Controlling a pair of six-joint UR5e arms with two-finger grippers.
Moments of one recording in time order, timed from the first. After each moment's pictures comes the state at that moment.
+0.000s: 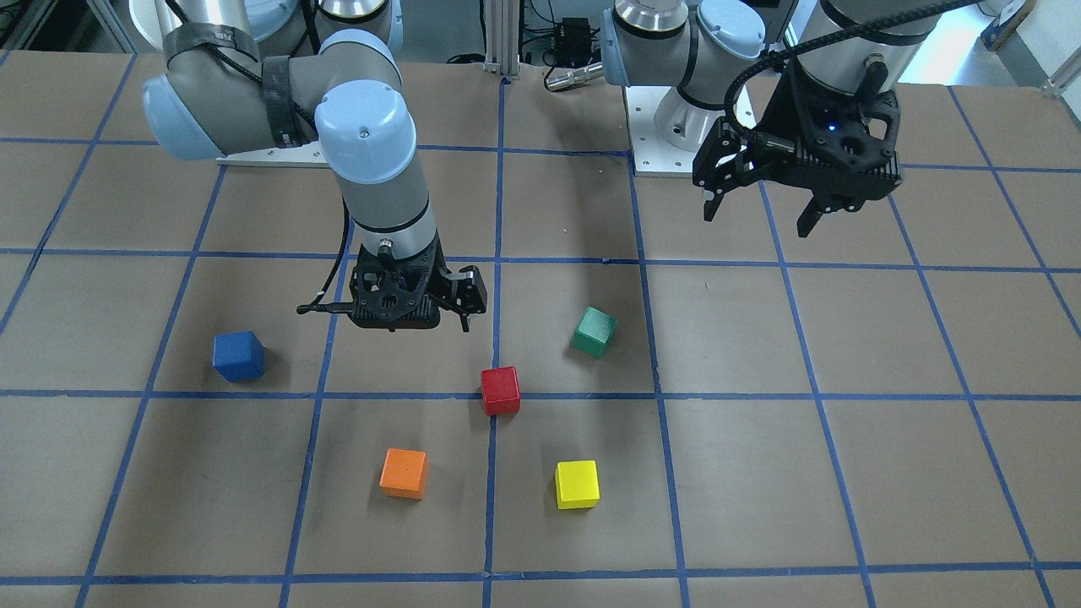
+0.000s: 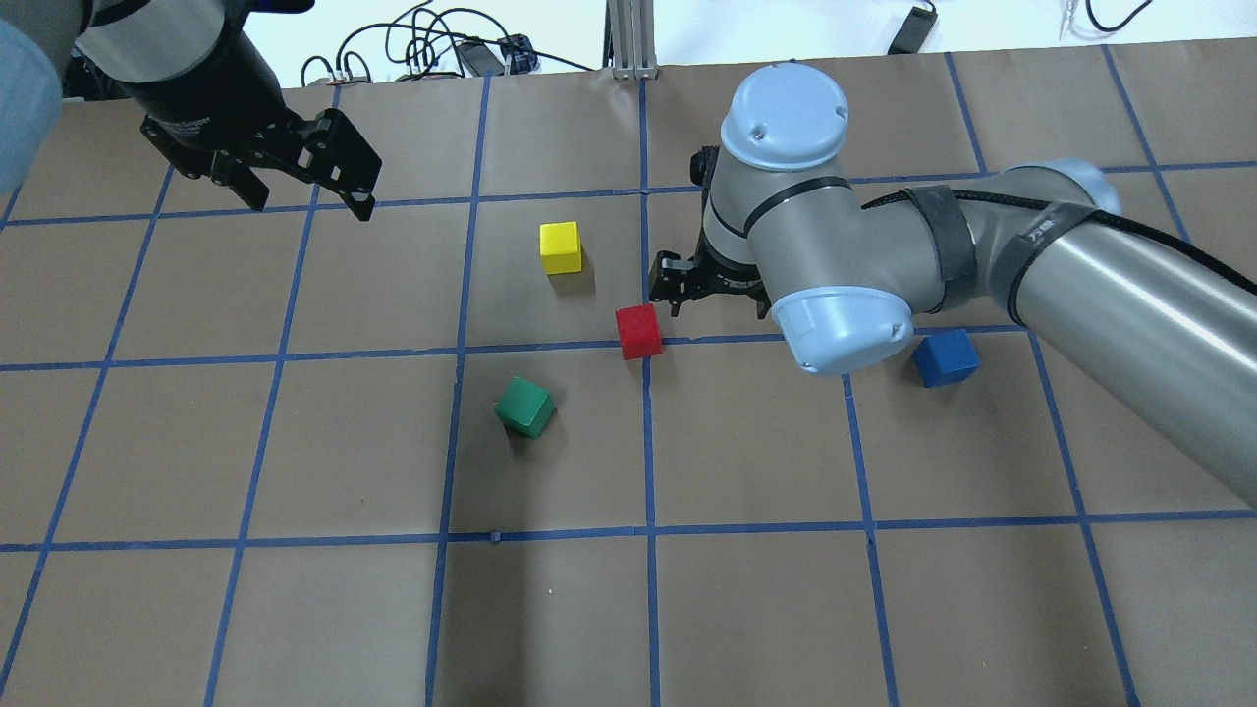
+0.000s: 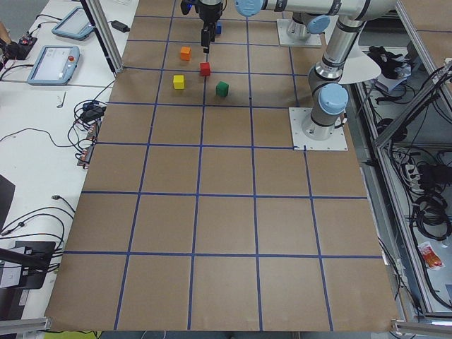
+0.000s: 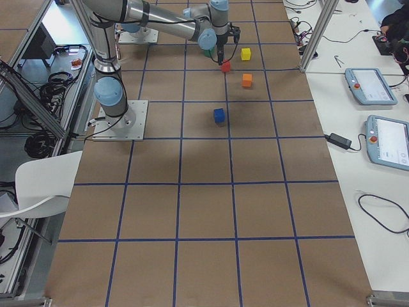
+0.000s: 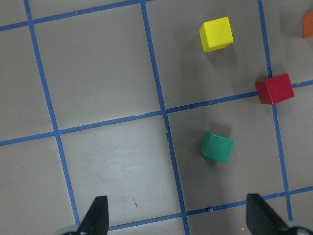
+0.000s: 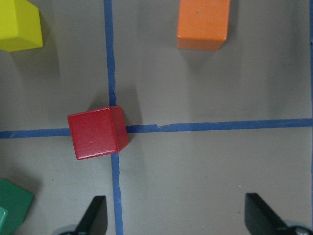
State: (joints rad) left arm -1.54 -1.58 -1.51 -1.57 1.55 0.21; right arm 1.84 -1.32 1.81 -2.19 -1.52 0.31
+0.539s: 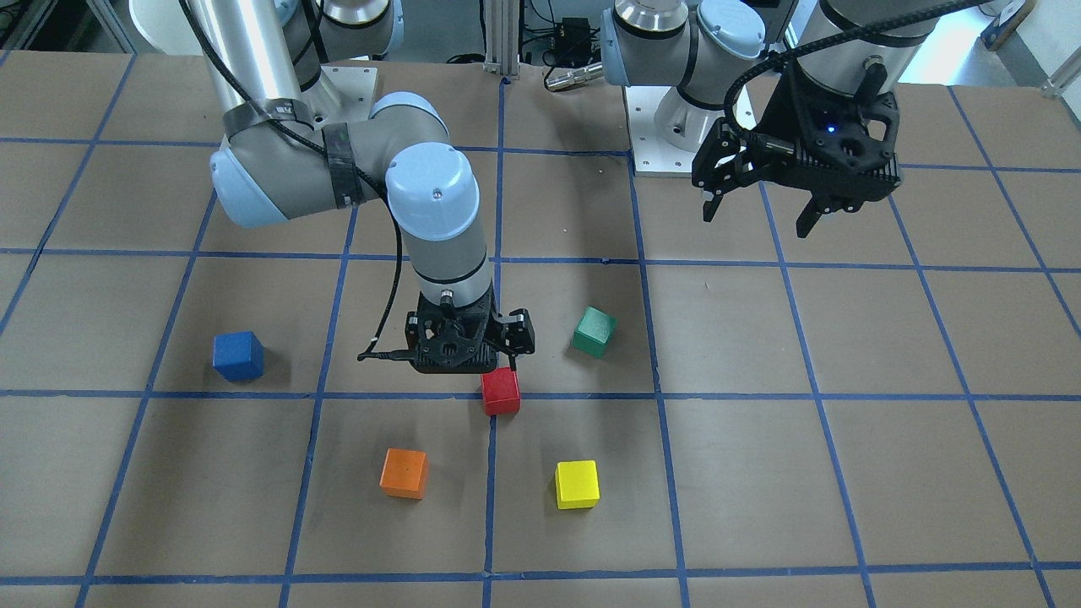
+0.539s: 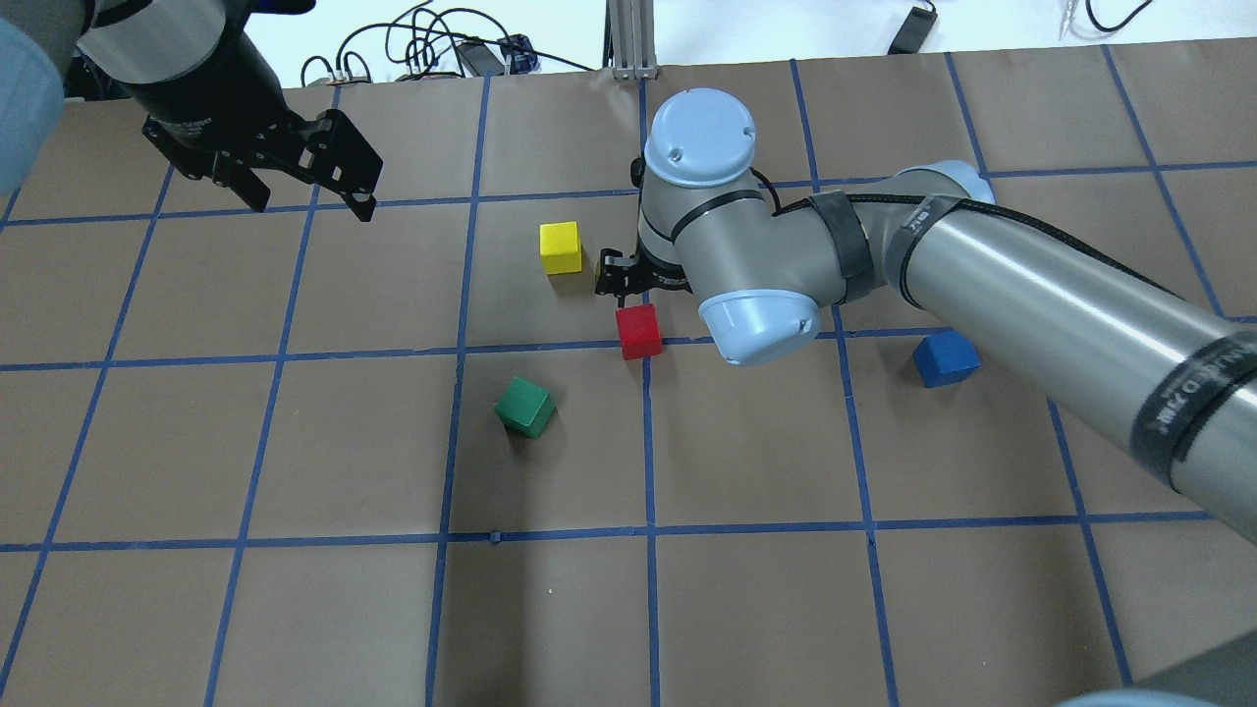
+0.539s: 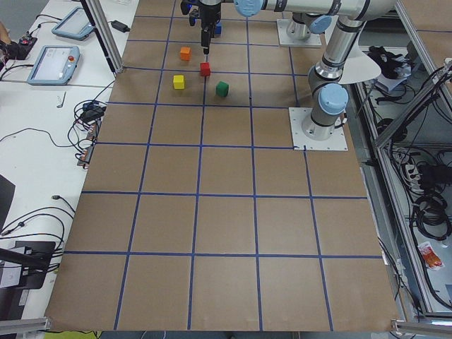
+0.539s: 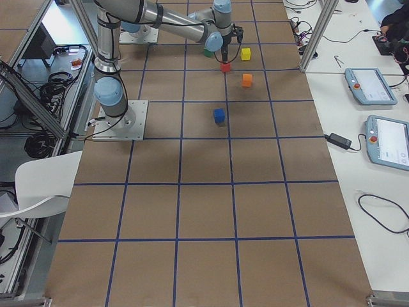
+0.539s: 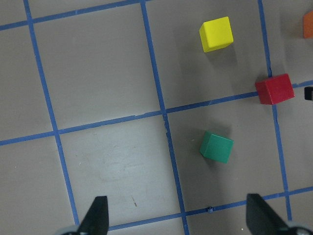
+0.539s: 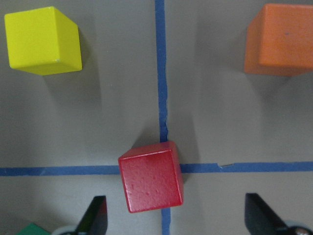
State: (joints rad) left arm -1.54 -1.58 -1.51 -1.57 1.54 0.21; right arm 1.92 -1.15 1.71 -2.28 -1.52 0.39
